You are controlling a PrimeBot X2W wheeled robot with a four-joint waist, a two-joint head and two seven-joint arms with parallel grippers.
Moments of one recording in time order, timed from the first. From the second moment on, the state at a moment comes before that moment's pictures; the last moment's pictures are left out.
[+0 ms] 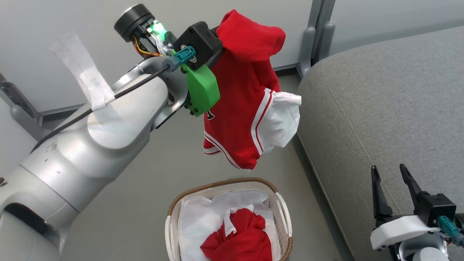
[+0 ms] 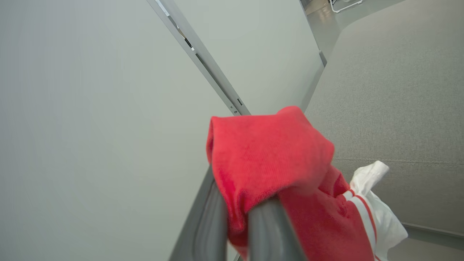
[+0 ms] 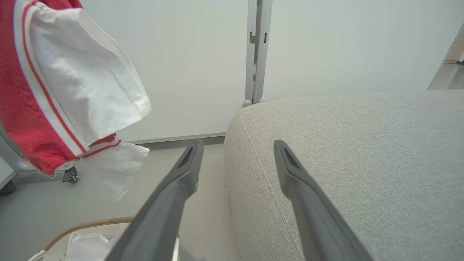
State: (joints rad) left arm -1.21 0.30 -1.17 0.57 -0.61 -0.12 -0.15; right arm -0.02 -0.05 -0.10 0.16 0.09 0.13 -0.26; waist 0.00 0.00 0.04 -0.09
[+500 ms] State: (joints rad) left arm -1.24 0.29 -1.18 0.52 -0.62 -0.11 -0.12; right arm -0.08 -0.05 0.03 0.12 0.10 0.13 -0.26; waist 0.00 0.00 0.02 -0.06
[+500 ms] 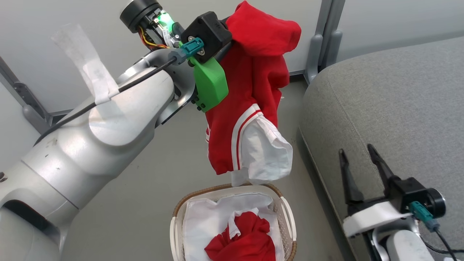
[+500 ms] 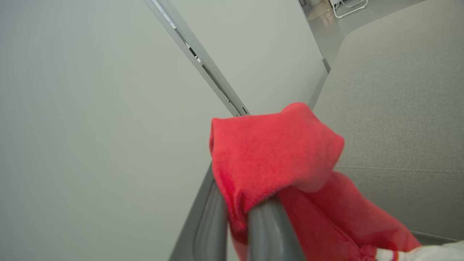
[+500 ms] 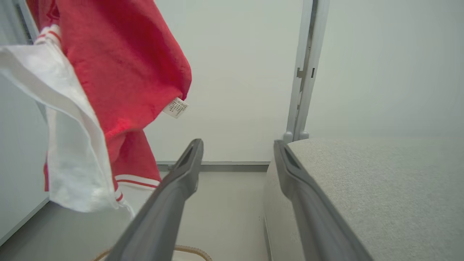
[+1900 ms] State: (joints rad) left arm -1.29 0.23 -1.20 0.45 -0.63 -0.09 -0.13; right arm -0.51 -0.10 0.33 0.43 -0.05 0.13 -0.26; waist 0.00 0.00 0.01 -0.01
